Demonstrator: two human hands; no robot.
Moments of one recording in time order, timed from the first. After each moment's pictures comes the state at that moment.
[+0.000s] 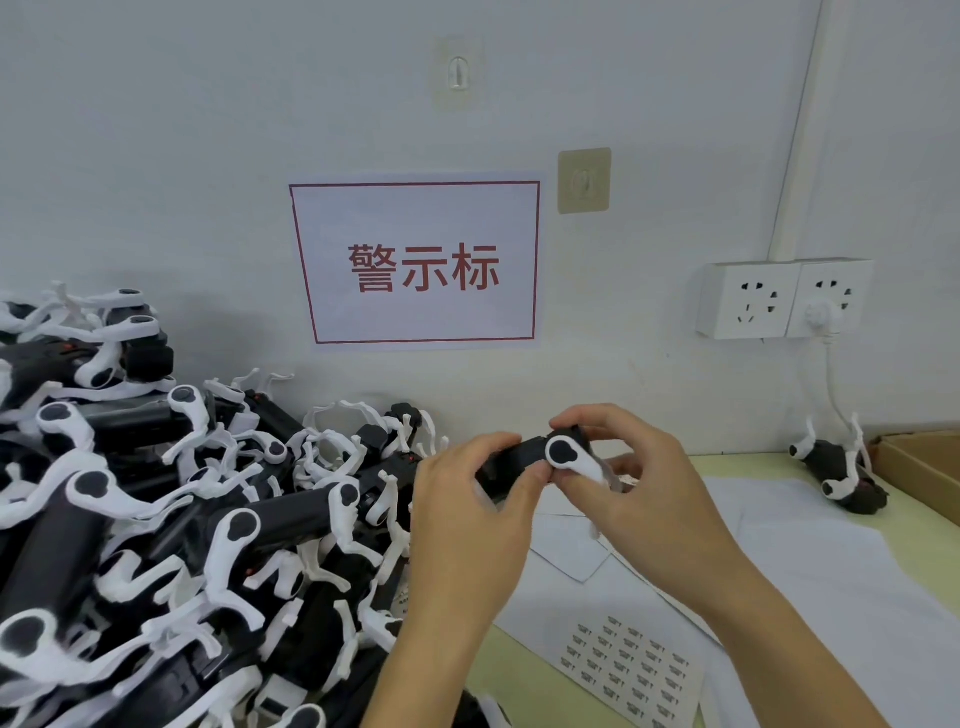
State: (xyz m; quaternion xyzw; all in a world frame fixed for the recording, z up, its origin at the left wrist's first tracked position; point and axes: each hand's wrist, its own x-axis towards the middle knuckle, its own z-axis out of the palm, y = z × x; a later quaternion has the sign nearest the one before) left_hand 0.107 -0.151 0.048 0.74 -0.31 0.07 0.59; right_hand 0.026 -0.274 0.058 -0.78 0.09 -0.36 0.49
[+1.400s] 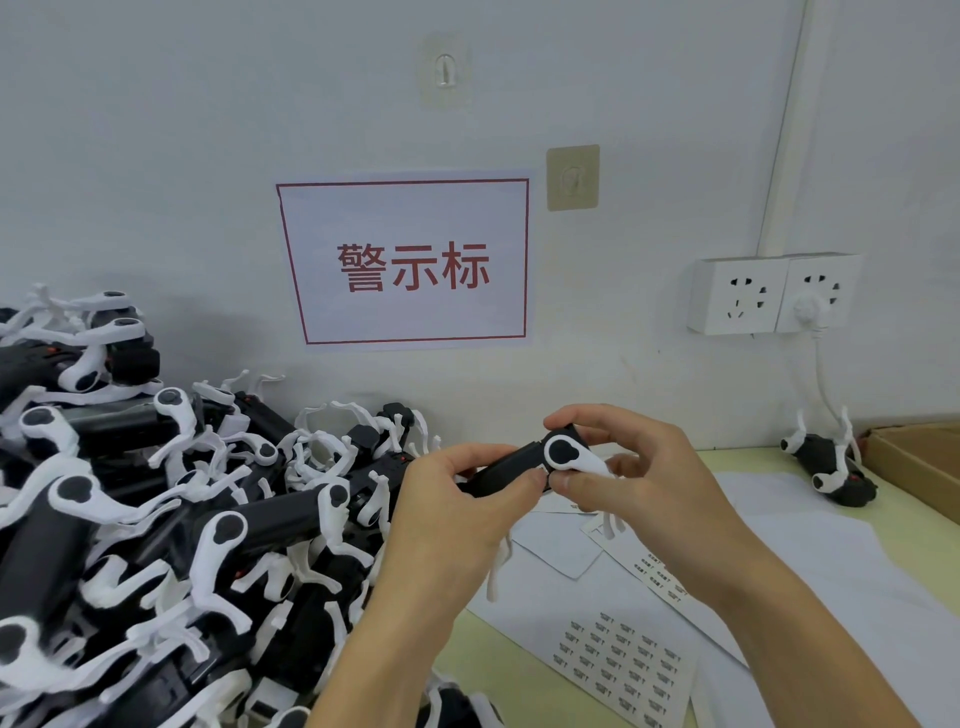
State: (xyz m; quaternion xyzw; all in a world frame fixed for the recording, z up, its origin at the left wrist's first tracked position) left_hand 0.104 -0.137 0.067 0.68 -0.30 -0.10 0.66; right_hand 0.017 -0.285 0.066 -0.77 0.09 -0.30 0.55
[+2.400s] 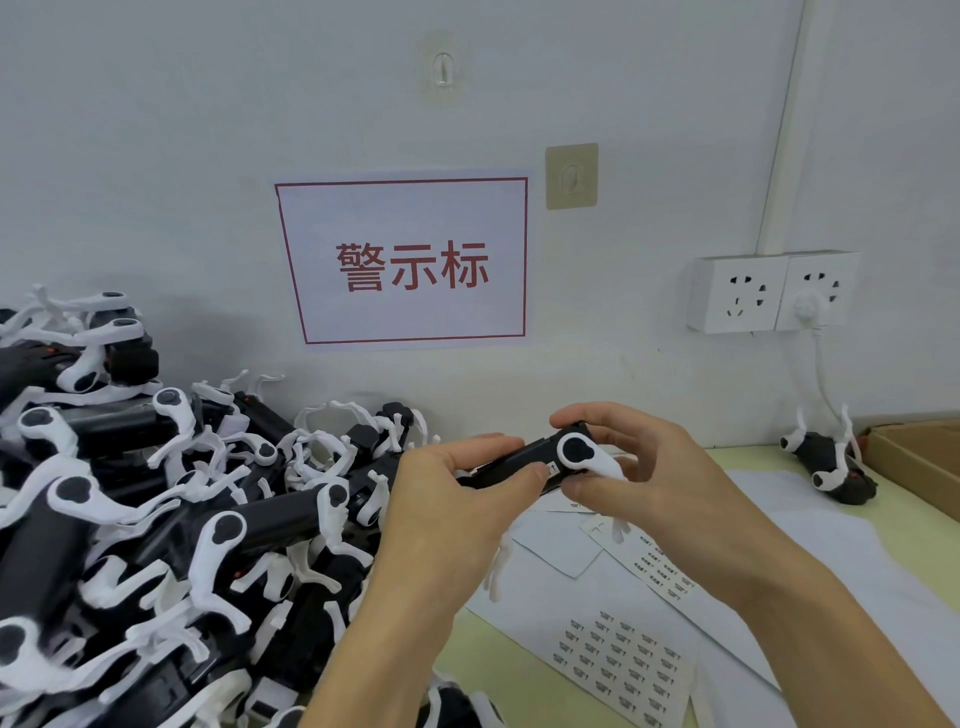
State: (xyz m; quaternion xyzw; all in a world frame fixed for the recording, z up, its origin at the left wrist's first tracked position) left_hand 0.099 -0.136 0.076 0.69 -0.32 -0.08 0.64; right_hand 0.007 -0.289 0.071 -0.79 0.07 -0.25 0.56
